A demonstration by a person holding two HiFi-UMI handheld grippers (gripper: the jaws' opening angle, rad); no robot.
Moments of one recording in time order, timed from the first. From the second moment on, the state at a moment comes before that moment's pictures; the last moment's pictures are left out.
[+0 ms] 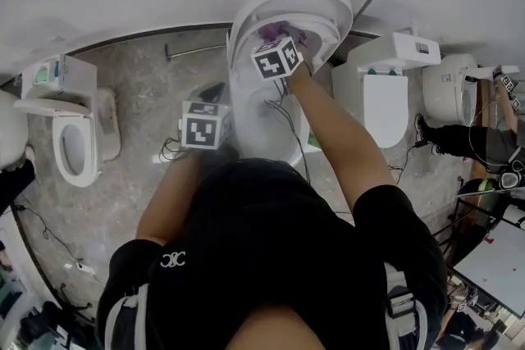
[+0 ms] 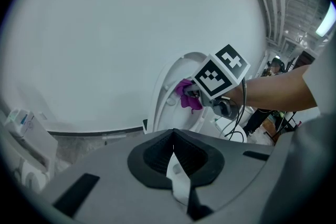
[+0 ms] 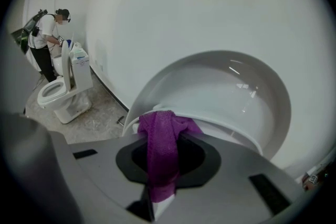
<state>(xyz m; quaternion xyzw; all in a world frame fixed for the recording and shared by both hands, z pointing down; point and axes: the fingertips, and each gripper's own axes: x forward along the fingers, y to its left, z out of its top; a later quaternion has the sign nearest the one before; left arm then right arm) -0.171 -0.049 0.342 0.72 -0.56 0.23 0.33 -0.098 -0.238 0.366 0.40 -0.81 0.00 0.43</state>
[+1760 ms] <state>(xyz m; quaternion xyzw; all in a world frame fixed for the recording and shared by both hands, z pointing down) -0.037 -0.268 0.330 0.76 -0.42 0.48 -0.08 0.155 -0.081 0.312 0.52 -0.80 0.21 0.21</state>
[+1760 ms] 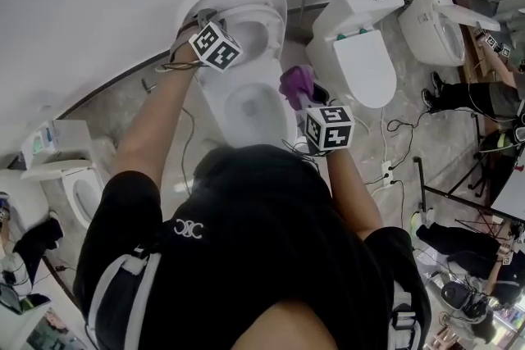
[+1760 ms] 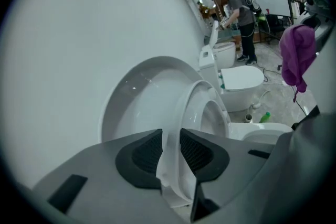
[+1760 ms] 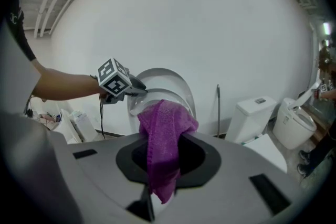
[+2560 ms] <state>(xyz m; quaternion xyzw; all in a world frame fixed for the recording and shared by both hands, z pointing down) -0.016 -0.258 0.341 0.78 -0.31 0.54 -0.04 0.201 -0.073 0.318 0.53 -0.80 0.21 0.21</state>
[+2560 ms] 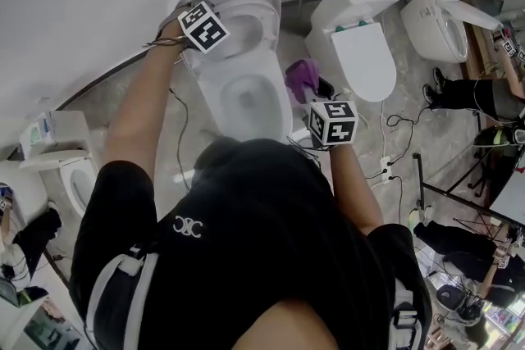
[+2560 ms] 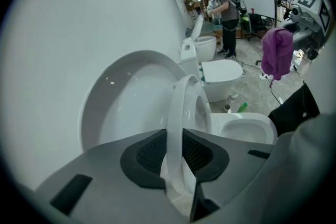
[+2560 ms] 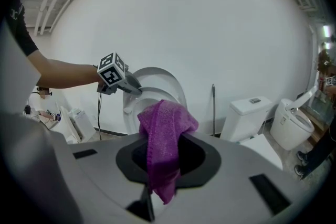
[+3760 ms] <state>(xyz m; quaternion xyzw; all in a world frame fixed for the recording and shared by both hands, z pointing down) 0.094 0.036 0.425 0.77 -0.04 0.63 0.11 0.244 -0.054 0.357 0.40 -0.86 0.22 0.21</state>
